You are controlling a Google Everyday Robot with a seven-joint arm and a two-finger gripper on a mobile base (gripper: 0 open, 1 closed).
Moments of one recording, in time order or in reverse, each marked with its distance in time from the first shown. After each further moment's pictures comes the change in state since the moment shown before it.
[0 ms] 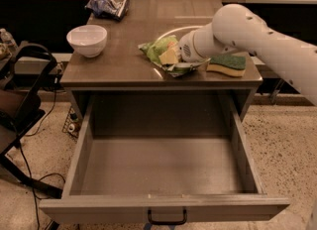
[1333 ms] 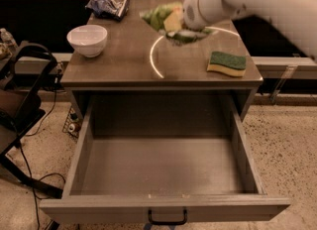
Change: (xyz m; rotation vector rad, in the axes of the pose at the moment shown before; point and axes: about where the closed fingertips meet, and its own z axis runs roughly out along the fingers) arm -0.083 -0.002 -0.073 0.121 -0.069 0.063
